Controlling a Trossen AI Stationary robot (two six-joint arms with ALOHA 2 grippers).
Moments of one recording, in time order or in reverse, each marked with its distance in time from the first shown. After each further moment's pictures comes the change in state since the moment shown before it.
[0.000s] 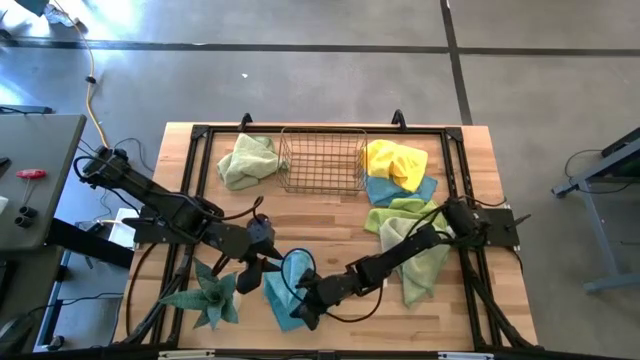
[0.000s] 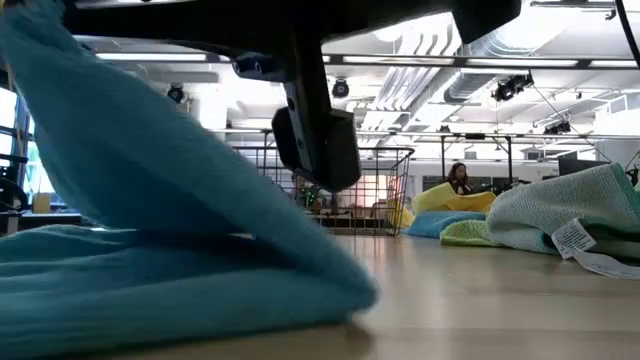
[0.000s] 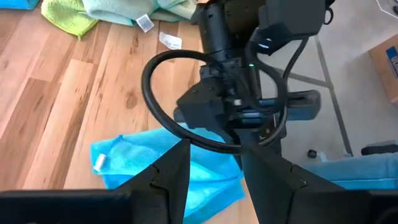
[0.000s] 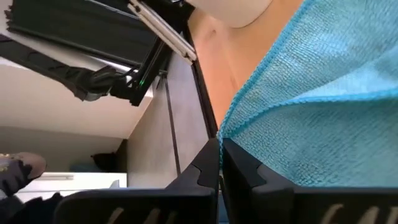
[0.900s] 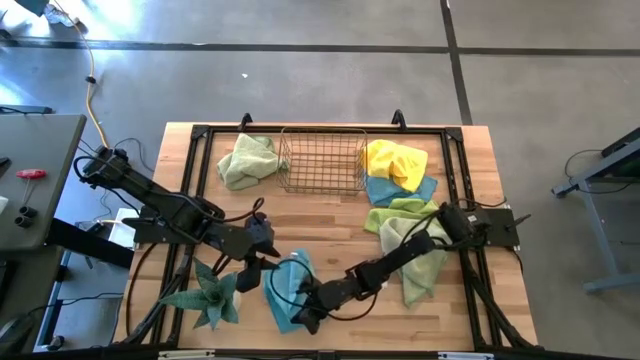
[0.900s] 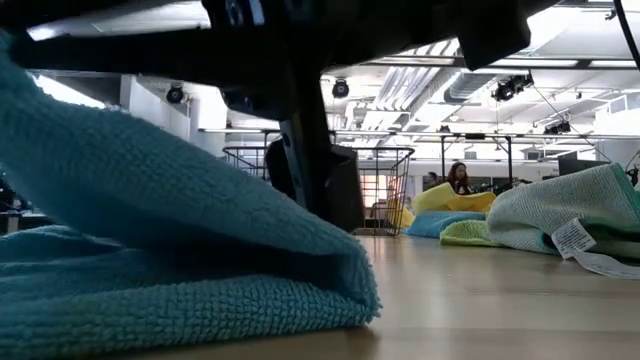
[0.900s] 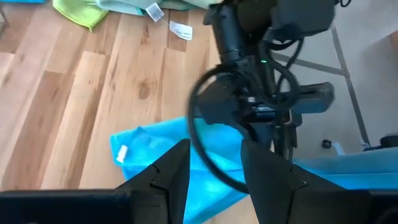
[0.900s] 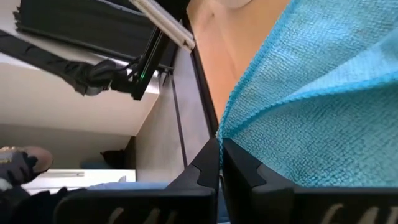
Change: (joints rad) left arm 0.000 0.001 0.000 -0.055 -0.021 0.025; right arm 0.022 0.058 0.000 0.080 -0.009 0.043
